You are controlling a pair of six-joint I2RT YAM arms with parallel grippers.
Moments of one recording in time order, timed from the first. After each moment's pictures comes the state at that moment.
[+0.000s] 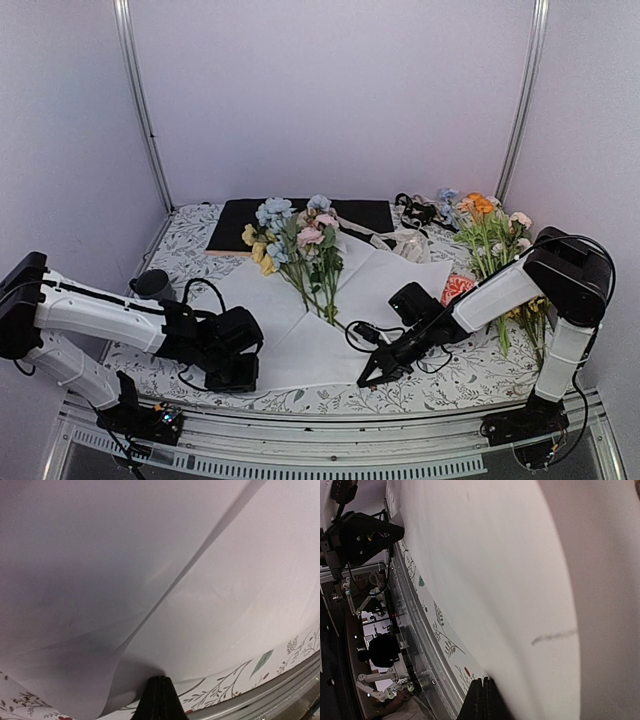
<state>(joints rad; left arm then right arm) -1.11 1.41 0.62 -0.52 0.01 -1.16 0.84 1.84 0.71 0.08 -0.84 0.60</state>
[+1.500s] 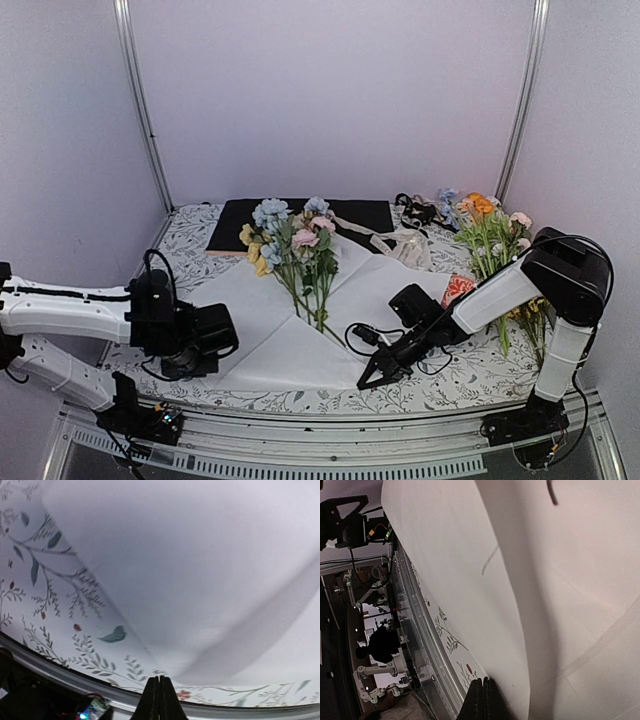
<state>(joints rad) -1.15 1.19 0.69 -1.06 -0.31 -1.38 0.84 1.85 0.70 0.10 -0.87 0.57</state>
